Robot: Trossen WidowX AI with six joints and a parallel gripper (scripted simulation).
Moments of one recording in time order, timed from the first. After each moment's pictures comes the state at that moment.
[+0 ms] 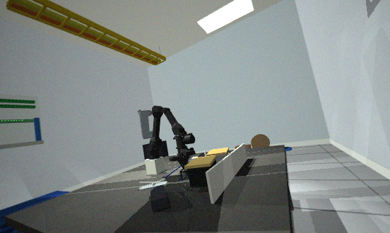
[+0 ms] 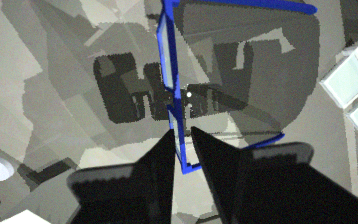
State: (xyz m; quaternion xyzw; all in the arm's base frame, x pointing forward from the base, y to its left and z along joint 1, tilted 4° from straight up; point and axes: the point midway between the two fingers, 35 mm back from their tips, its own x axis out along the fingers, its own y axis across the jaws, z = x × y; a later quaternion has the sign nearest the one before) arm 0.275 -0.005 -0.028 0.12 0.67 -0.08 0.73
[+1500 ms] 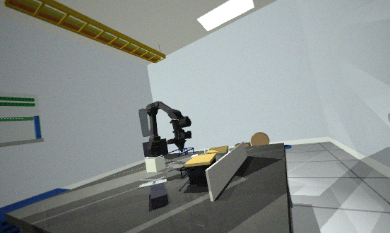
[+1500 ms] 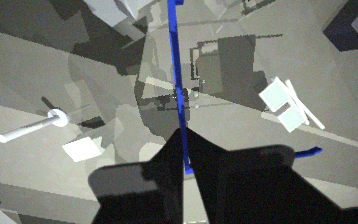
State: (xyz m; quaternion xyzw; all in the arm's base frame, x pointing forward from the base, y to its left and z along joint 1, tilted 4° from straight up) arm 0.273 -0.020 0.071 0.08 0.67 -0.02 0.73
